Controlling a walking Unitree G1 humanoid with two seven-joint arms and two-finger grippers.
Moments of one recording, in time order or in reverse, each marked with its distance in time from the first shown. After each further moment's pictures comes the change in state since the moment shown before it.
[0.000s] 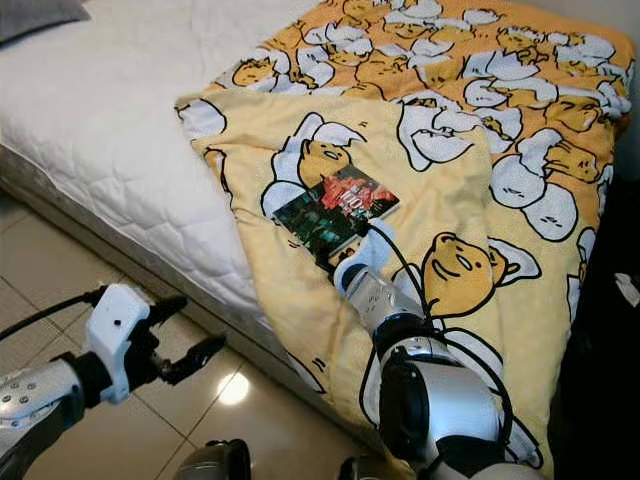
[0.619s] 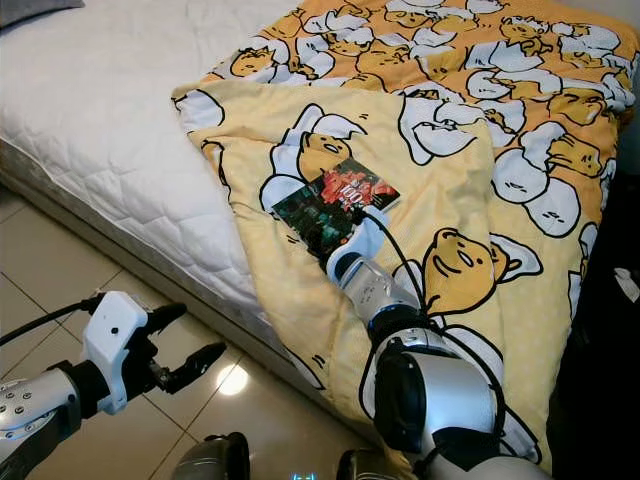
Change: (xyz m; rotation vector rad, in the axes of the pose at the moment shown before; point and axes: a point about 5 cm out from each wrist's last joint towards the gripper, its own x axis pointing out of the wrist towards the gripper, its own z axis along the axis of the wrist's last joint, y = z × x) left arm -0.006 -0.006 -0.001 -0.009 0.011 0.002; right arm 0.002 0.014 0.004 -0.003 -0.016 0.080
